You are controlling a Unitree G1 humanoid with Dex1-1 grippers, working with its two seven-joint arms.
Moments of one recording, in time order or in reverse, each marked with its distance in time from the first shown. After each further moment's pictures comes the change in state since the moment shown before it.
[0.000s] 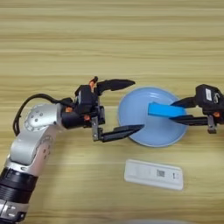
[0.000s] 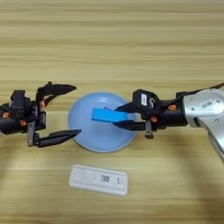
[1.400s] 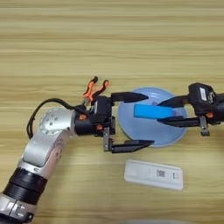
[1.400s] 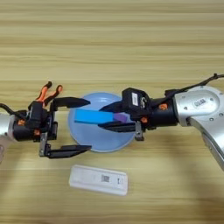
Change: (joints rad) left arm -0.009 -0.036 -0.086 0.067 0.065 -0.035 -0.029; right arm -0.029 0.020 0.017 -0.100 0.103 0.029 -0.028
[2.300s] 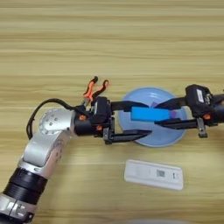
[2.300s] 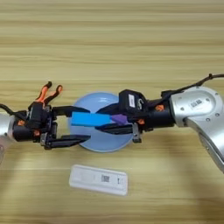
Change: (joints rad) left arm 0.000 -0.008 0.006 0.008 0.005 -0.004 -0.007; right arm -0.008 0.004 0.033 0.000 0.007 -0.003 0.001
